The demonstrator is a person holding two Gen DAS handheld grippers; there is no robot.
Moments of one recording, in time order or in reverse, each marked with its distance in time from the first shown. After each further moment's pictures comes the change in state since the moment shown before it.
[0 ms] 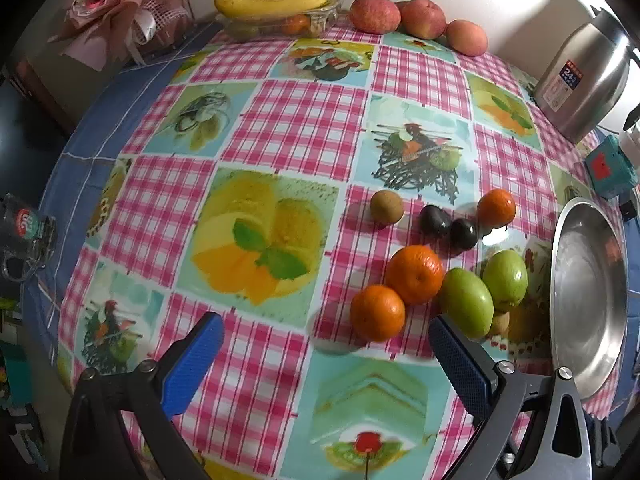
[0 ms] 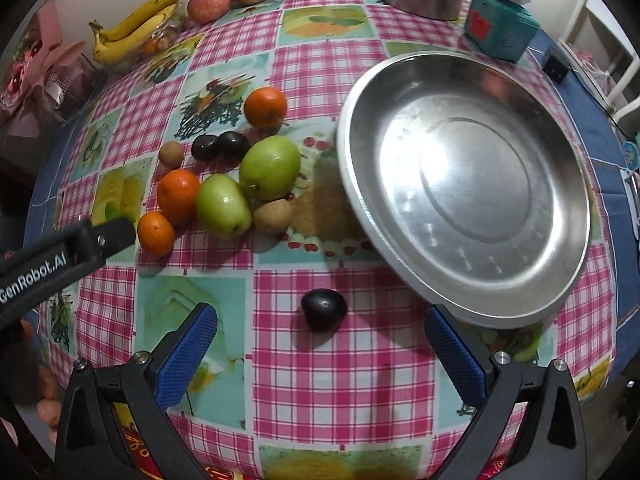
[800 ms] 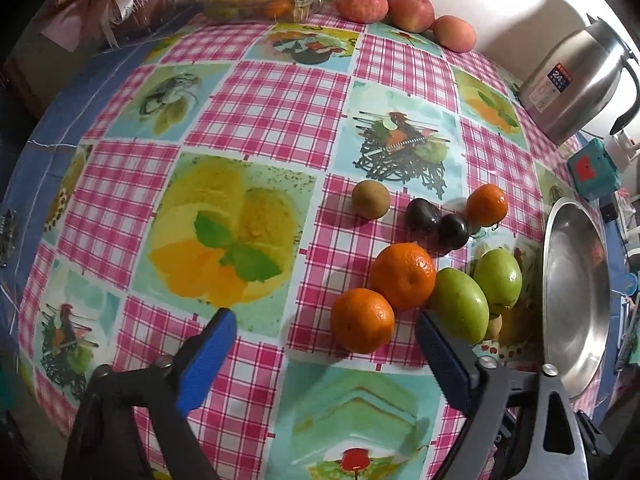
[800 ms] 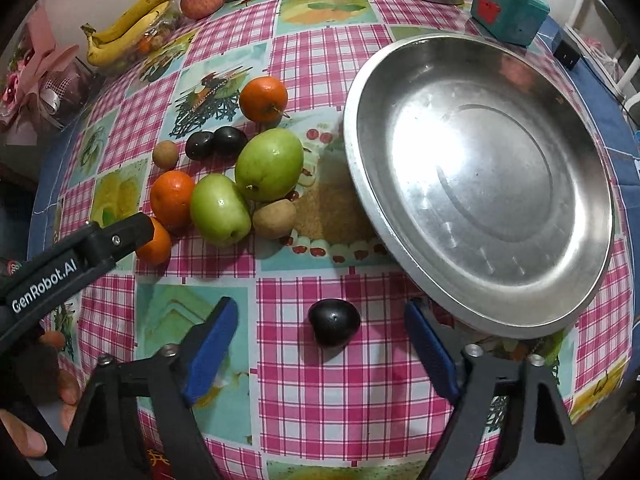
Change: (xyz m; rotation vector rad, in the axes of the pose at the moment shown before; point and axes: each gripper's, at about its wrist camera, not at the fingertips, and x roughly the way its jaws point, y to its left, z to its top) left arm 0.025 0.007 0.000 -0.007 0.024 -0.123; right arm 0.015 -0.008 0.007 0.044 0.024 0.050
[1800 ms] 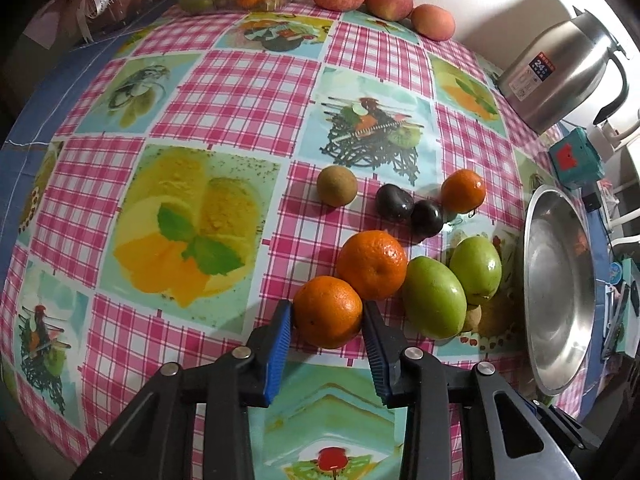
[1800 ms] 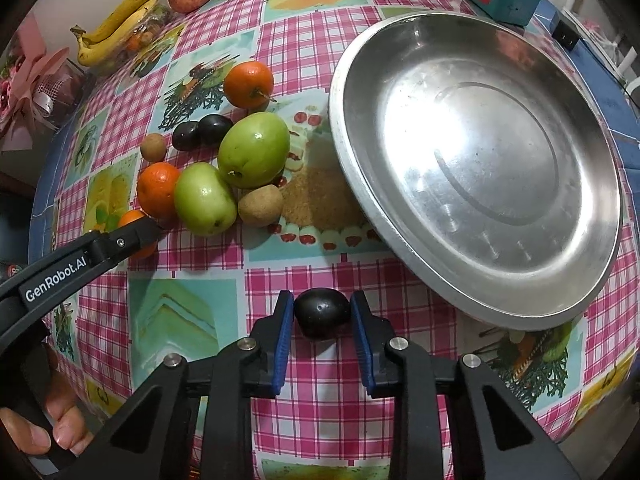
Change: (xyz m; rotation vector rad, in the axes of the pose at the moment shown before) left arm 0.006 -0.010 0.000 0.023 0.019 -0.077; right arm -0.001 -0.013 -0.010 0.023 0.025 0.006
